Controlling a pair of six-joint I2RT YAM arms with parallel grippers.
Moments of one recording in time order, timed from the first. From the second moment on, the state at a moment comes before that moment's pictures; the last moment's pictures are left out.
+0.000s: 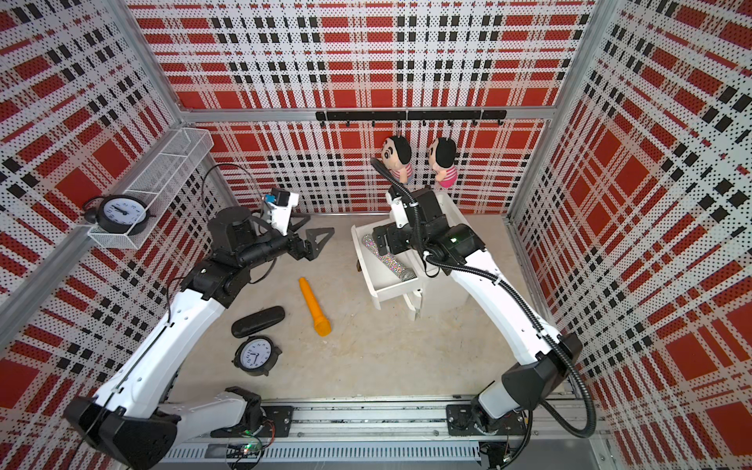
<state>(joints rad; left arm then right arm) -0.37 1.24 1.33 -0.34 0.41 -0.05 0.55 1.49 1.72 -0.82 0.02 0.13</state>
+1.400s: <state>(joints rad) -0.64 1.77 1.75 -0.42 0.10 -1.09 0.09 1.34 1.51 -0.82 -0.09 0.08</state>
